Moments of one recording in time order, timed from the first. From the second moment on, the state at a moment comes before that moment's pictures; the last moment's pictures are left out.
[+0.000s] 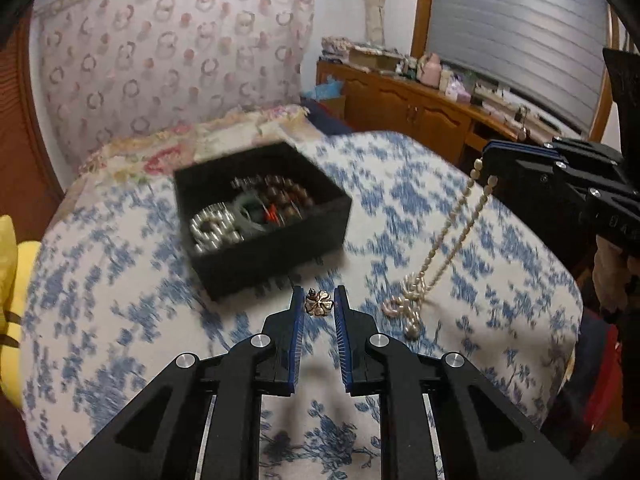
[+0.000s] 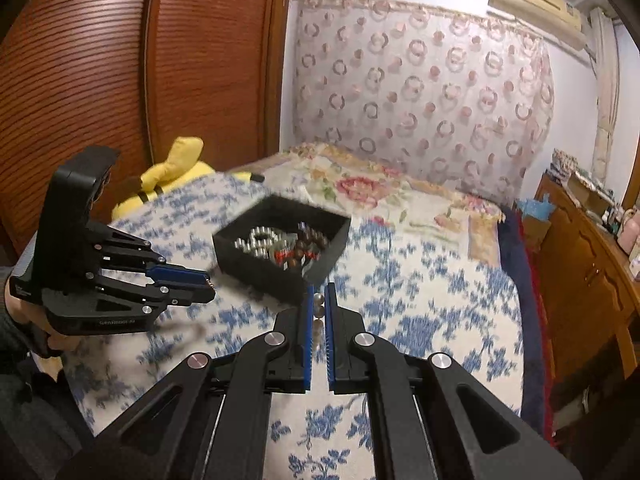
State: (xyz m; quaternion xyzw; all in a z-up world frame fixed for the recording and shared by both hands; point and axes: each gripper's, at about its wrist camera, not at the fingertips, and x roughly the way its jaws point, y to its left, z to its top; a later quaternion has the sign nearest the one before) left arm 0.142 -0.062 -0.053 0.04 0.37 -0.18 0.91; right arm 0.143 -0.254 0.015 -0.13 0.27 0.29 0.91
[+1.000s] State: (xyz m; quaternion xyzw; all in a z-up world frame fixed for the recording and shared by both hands) left arm 0.207 -0.010 -0.038 0.01 0.33 -0.10 0.94; right arm 0.215 -0.174 0.073 -0.15 0.22 0.28 0.92
